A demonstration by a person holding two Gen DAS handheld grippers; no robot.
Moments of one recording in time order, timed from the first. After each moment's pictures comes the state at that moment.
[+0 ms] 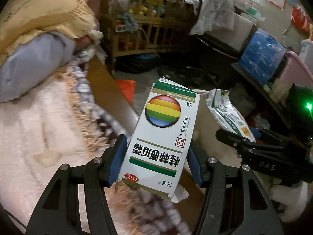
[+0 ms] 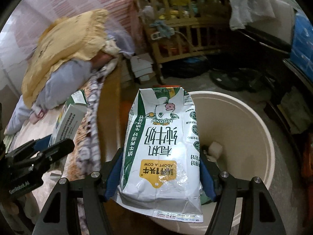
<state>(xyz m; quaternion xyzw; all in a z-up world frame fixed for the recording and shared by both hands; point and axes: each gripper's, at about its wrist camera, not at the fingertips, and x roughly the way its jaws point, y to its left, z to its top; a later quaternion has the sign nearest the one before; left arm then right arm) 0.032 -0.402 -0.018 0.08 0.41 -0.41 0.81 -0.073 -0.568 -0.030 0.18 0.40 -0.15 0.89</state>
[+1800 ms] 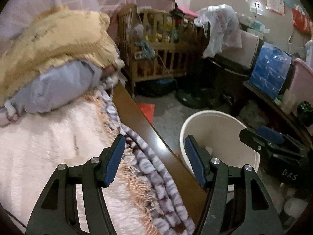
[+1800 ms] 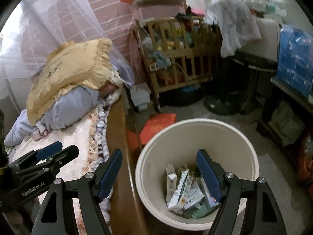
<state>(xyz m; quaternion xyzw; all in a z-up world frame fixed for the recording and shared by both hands) -0.001 -0.352 0.023 0.08 0.31 -0.35 0.88 -0.113 -0.529 0.017 0.15 0.29 -0.18 0.93</state>
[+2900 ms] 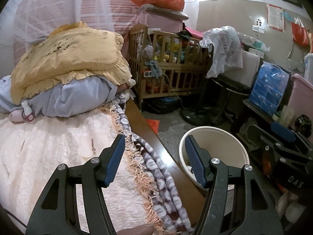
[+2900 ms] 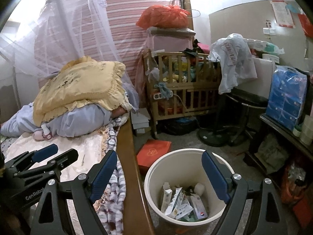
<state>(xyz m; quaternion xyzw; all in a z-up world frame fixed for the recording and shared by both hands) -0.042 -0.306 0.058 0.04 0.27 -0.33 0.90 -0.153 -0.468 0.076 0.07 0.22 -0.21 0.95</state>
